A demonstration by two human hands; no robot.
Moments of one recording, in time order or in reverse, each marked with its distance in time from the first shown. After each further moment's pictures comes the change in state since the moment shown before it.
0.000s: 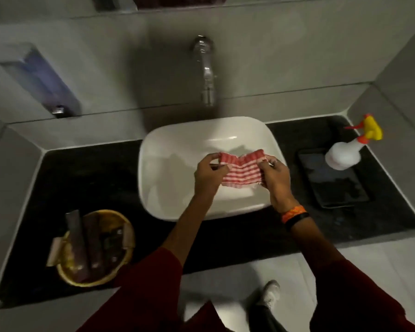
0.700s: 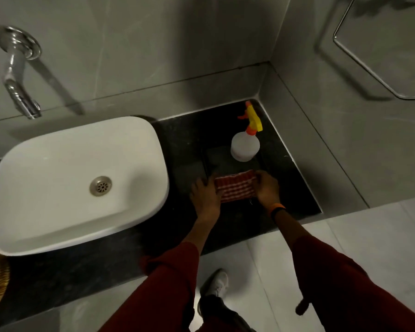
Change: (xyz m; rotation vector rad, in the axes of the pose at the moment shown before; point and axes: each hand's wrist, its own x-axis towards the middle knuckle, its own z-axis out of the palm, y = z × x) left_hand -0.014 -0.076 0.353 0.856 -0.159 0.048; right_hand 0.143 0.086 -0.321 -0.633 0.035 0.112
